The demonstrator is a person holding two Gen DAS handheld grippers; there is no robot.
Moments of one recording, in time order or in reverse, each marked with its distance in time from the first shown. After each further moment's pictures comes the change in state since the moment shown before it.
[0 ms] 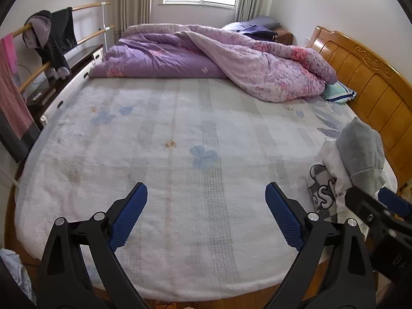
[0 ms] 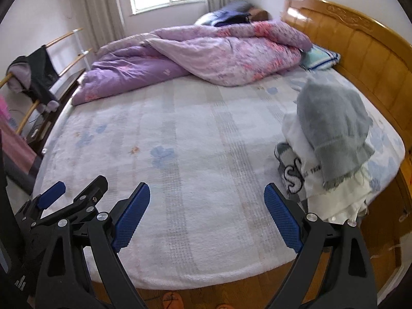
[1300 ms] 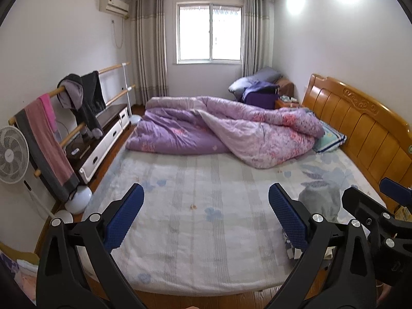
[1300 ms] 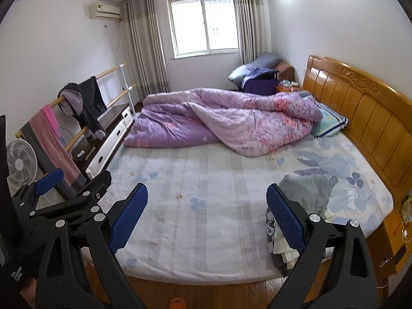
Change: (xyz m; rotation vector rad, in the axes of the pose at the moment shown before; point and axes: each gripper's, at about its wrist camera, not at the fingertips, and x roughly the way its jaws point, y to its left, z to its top) left arm -0.346 -0.060 0.116 0.054 -0.287 0.111; right arm -0.313 -0.011 0.103 -0.100 -0.243 0.174
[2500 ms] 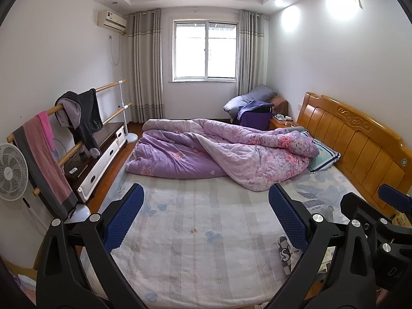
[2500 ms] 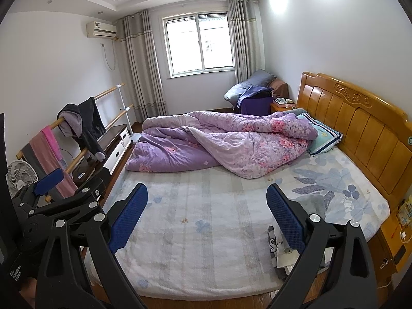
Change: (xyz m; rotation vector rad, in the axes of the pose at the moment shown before) left arm -0.032 0.028 0.067 0.008 -0.082 -0.038; right arm -0.028 0.022 0.046 0.025 -0.074 -0.030
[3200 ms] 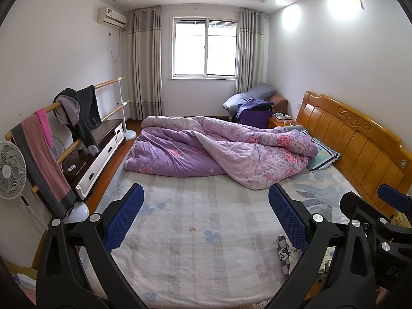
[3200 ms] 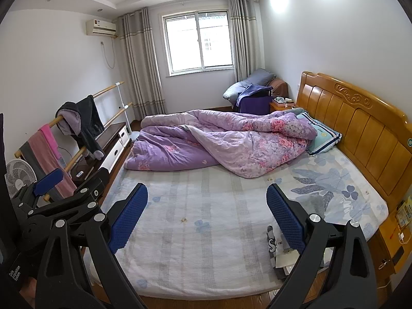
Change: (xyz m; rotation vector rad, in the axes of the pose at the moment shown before) left arm 0.006 0.004 0.004 -0.008 0.015 -0.008; right arm 0.004 -0.003 0.009 -0.005 0.010 -0.003
